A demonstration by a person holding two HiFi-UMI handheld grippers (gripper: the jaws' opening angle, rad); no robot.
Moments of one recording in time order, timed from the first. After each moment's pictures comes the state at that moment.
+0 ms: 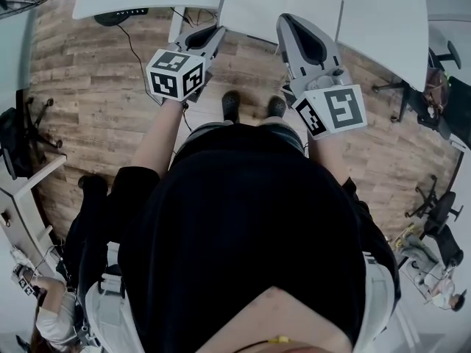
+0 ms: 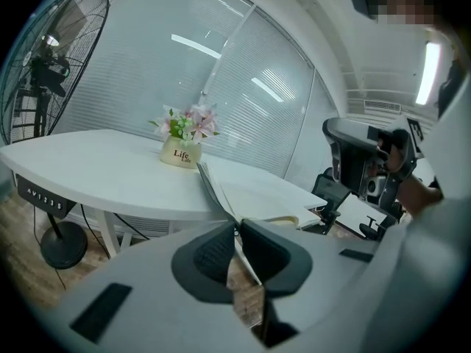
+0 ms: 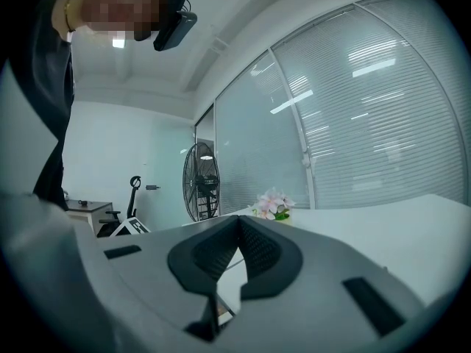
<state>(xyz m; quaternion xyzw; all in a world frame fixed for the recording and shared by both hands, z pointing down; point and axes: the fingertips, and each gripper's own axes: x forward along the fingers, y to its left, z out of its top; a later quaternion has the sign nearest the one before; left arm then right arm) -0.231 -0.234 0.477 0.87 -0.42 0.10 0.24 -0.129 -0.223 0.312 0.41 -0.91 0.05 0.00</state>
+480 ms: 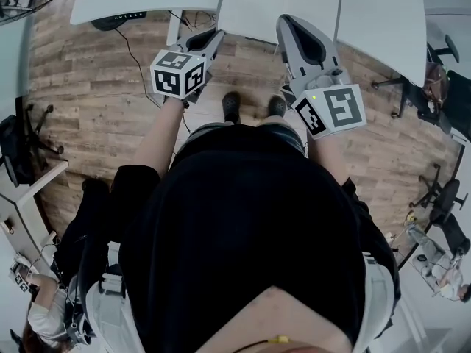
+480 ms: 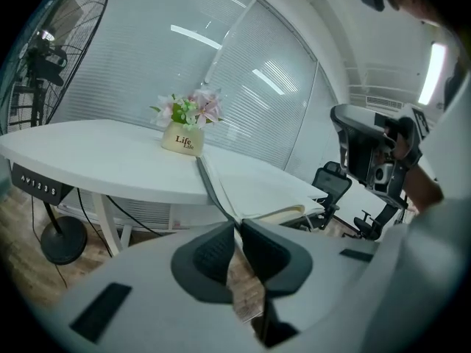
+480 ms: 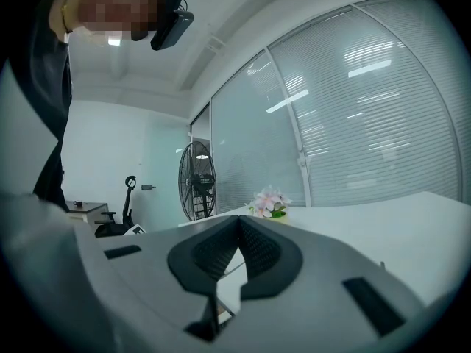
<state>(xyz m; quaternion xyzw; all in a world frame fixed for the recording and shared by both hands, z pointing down) -0.226 -0.234 0.505 0.87 -0.41 0.12 0.26 -0.121 -0.222 0.316 0.43 -0.90 0.05 0.00</state>
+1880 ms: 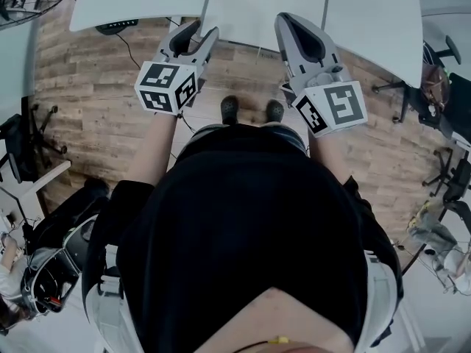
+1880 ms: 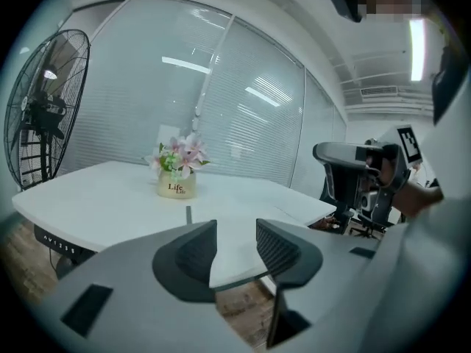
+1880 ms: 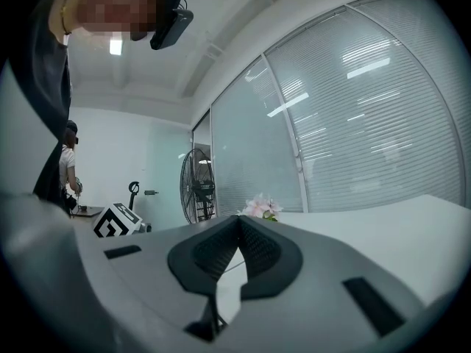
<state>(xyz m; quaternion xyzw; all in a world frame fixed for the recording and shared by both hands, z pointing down) -0.210 -0.240 0.417 0.86 -0.47 0.10 0.17 -0.082 -0.233 0.300 0.42 -0.91 0.05 -0.01</state>
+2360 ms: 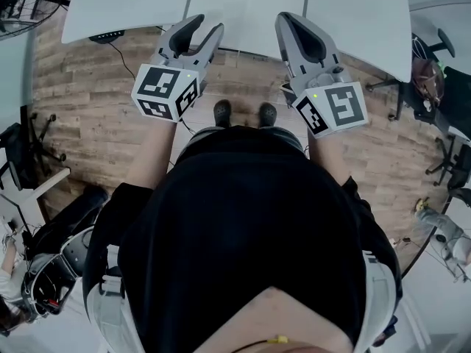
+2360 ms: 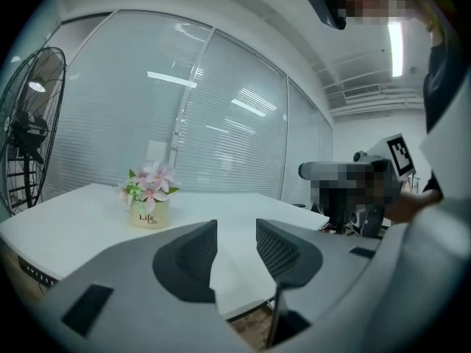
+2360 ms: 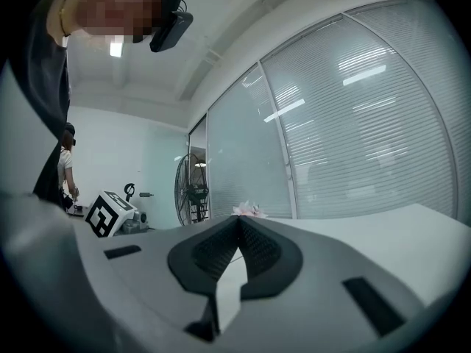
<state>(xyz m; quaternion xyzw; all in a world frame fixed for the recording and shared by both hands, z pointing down) -0.150 -0.246 0.364 0.88 -0.45 0.07 0.11 -0.034 -0.236 0.284 0.43 -0.90 0.04 -0.02</state>
